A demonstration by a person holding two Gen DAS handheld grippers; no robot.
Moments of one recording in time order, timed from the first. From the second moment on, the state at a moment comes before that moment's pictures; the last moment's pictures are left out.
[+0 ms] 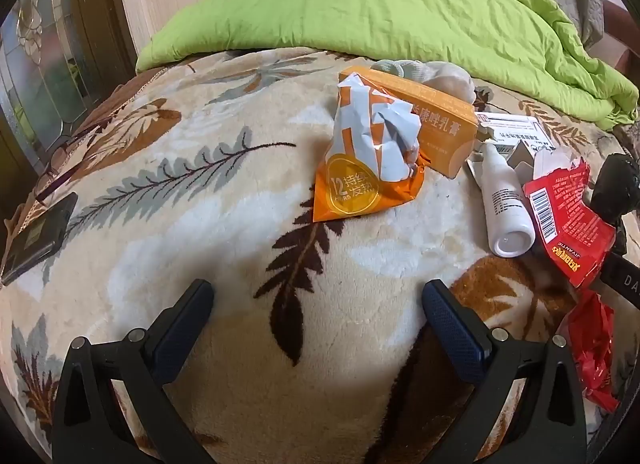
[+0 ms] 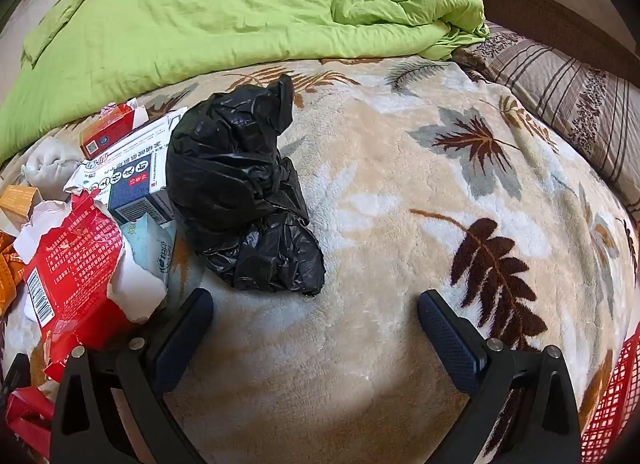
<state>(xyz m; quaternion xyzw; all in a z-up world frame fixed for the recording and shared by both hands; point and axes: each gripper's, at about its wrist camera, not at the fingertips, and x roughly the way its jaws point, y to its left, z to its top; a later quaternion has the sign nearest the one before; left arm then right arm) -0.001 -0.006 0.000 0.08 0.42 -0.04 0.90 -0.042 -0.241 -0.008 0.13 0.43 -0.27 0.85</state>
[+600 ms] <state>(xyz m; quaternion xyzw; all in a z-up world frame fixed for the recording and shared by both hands) -0.071 0.017 0.057 0.03 0.28 -0.09 0.95 -0.103 -0.252 0.030 0.13 0.42 -0.16 0.88</state>
